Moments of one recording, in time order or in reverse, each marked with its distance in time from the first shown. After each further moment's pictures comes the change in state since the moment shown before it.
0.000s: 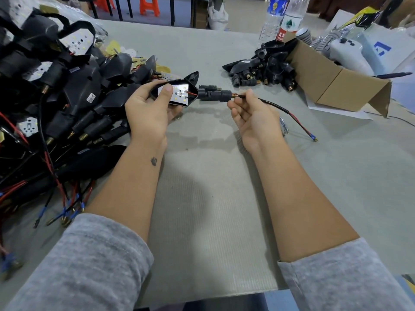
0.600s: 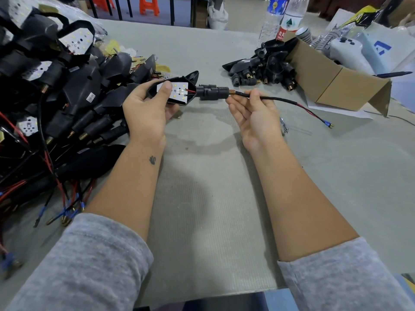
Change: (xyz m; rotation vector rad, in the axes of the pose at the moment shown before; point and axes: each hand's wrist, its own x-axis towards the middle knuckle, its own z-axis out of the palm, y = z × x) left_hand 0.005 -0.001 -0.002 0.020 0.009 -0.016; right_hand -0.002 0.001 0.001 0.037 -0.037 -0.077
